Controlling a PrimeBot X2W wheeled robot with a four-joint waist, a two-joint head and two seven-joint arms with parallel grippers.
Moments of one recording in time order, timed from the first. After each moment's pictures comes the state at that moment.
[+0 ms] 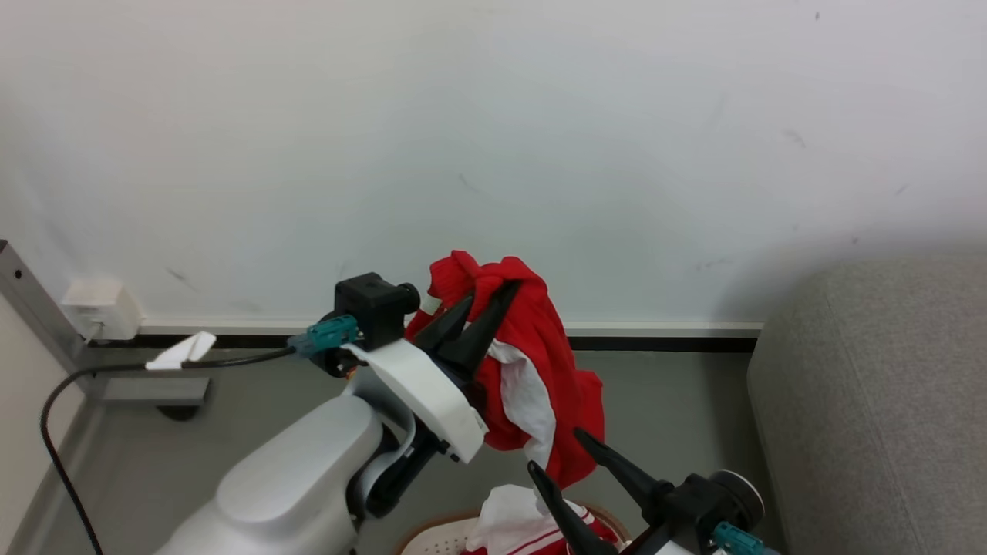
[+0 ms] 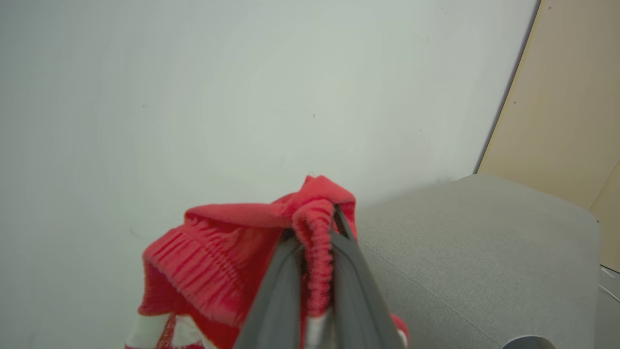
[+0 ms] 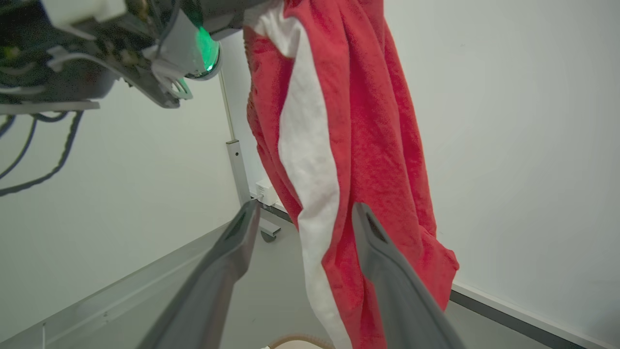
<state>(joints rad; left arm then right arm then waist) -0.76 0.35 -0.96 0.32 -0.88 0.01 -0.26 -0.28 -0.09 0.71 0.35 0.44 0.13 -0.26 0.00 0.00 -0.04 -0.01</state>
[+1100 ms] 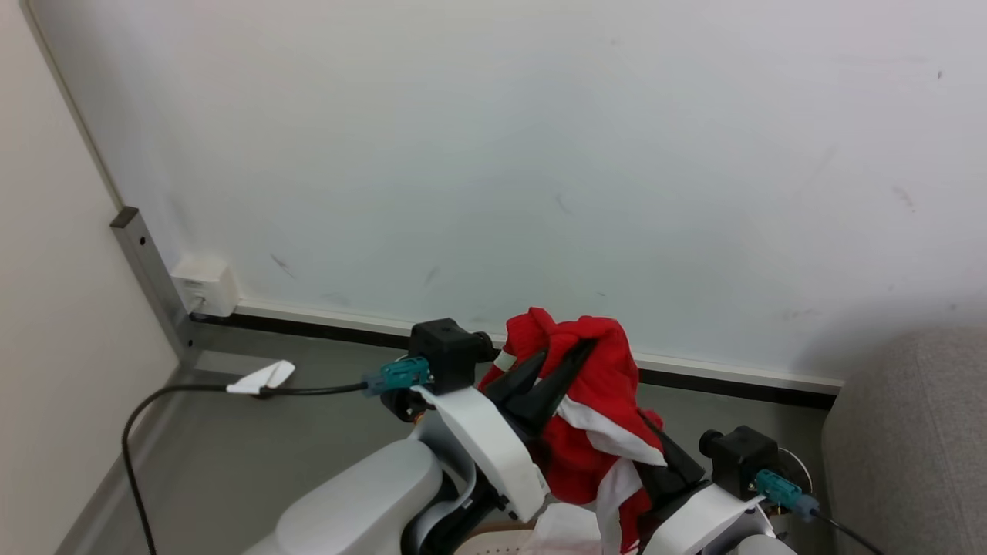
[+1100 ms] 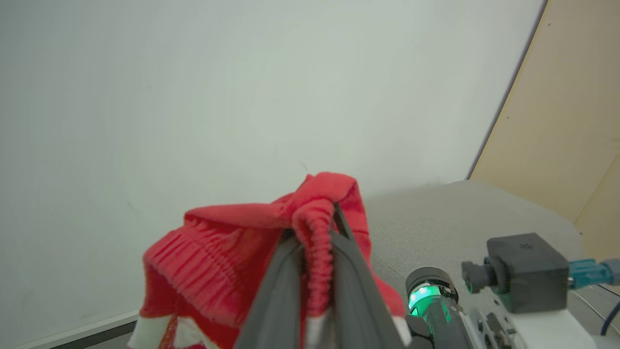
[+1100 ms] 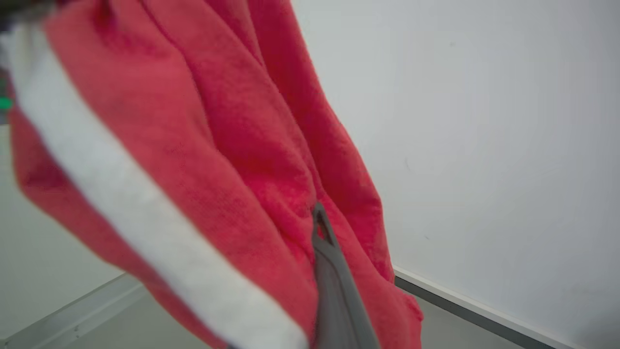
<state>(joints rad) -0.71 0.25 -1.04 0.30 -0.91 -0.02 -0.23 -0.37 -0.05 0.55 0.56 0.43 0.13 -0.26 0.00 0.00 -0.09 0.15</state>
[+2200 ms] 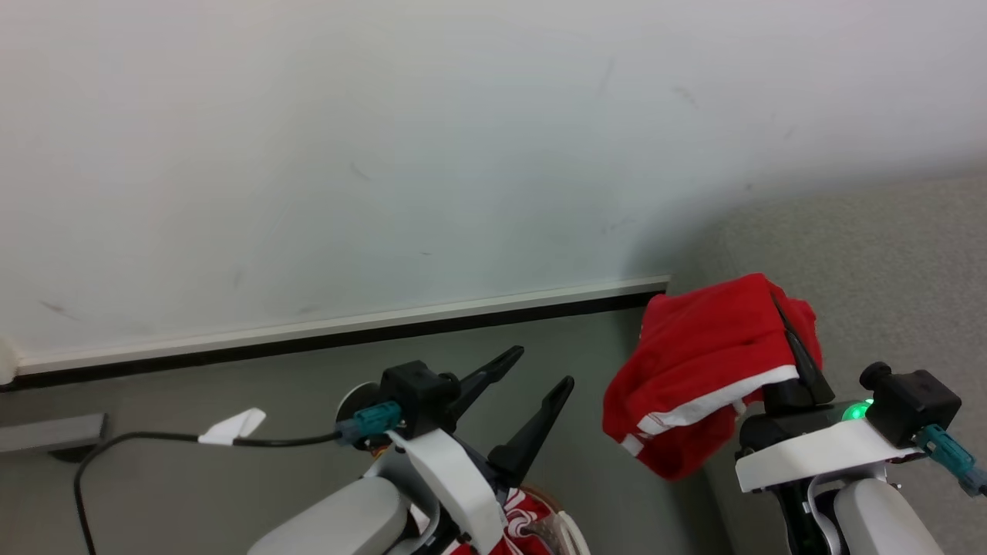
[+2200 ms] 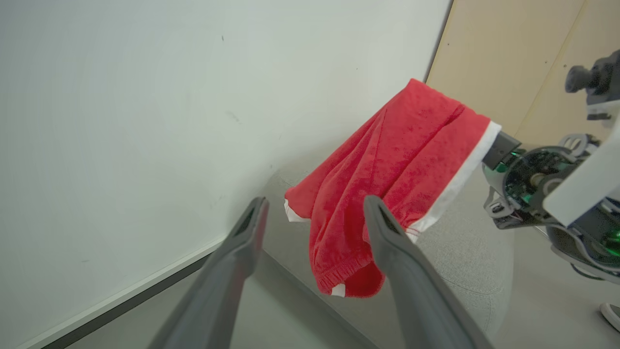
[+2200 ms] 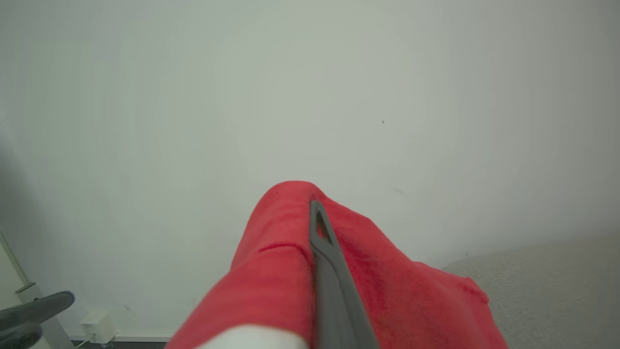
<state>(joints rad) -0.64 0.34 -1.04 0.25 -0.80 0.03 -0.26 -0.34 -0.07 0.21 0.31 0.46 0.13 -0.26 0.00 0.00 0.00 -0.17</state>
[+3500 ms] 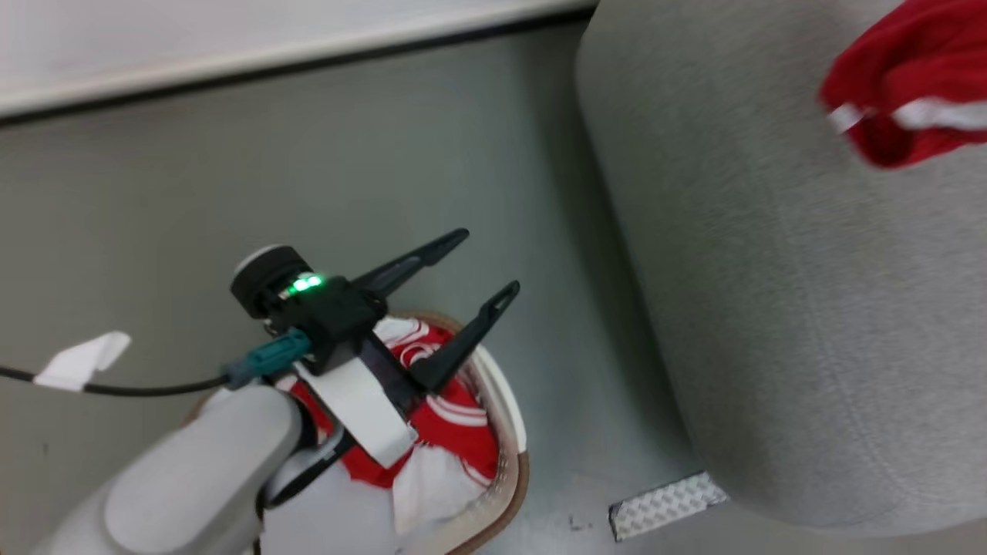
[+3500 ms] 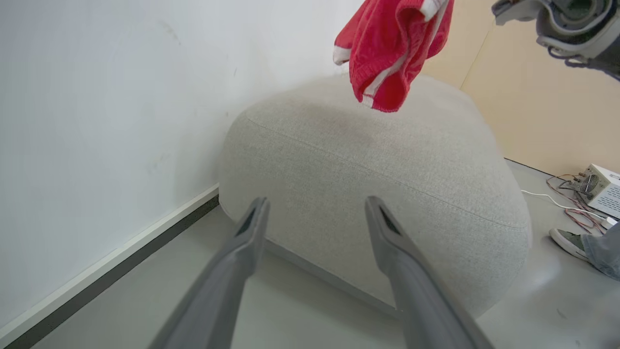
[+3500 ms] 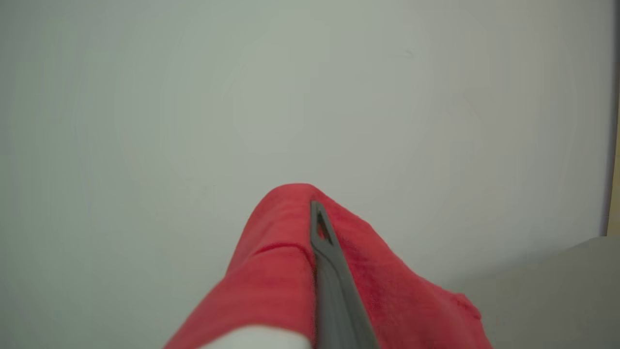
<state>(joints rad) -0.73 0.55 -0.87 0.03 -0.53 -0.10 -0.17 -0.70 -0.07 -0.22 0.12 0.39 0.13 -0.26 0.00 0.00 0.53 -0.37</state>
